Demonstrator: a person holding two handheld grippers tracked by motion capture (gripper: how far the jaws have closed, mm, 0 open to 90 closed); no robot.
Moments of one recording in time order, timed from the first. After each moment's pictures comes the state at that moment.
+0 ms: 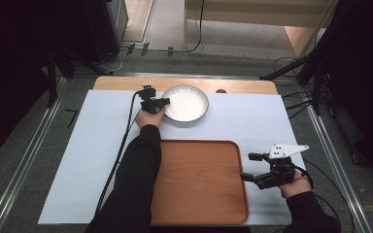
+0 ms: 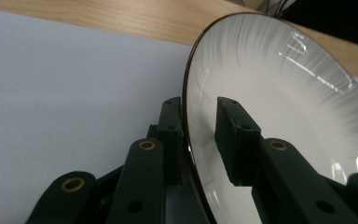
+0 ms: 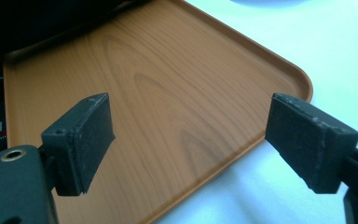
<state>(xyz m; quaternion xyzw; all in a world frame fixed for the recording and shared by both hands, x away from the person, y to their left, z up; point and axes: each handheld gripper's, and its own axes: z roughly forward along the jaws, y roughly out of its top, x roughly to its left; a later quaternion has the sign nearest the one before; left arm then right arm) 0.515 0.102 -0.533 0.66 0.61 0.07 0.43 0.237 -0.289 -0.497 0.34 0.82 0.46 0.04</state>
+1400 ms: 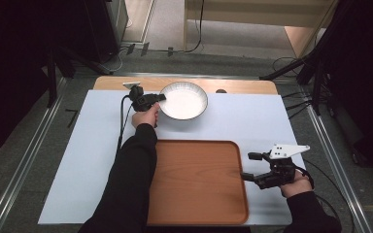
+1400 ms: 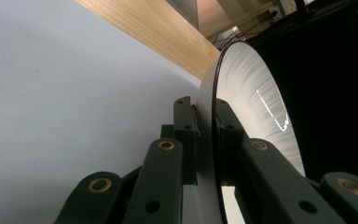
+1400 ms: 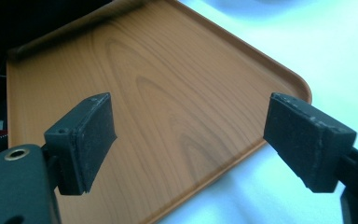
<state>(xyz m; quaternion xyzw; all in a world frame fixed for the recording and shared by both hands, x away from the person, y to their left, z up) 0.508 0.135 -0.513 0.56 0.66 -0.08 0.49 0.238 -0.290 -0.497 0.33 0.82 0.47 0.05</state>
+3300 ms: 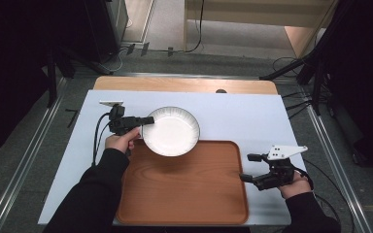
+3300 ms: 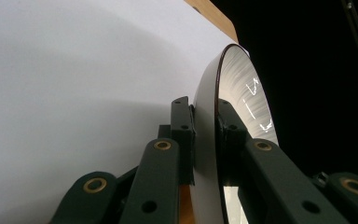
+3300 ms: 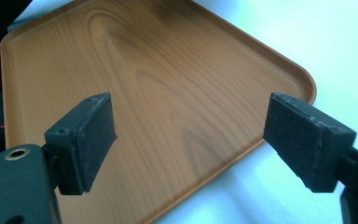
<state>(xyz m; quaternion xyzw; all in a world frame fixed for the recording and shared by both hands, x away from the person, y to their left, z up) 0.408 0.194 -0.488 0.62 0.59 -0.16 0.49 0.235 -0.286 -0.497 0.33 0.82 0.46 0.05</state>
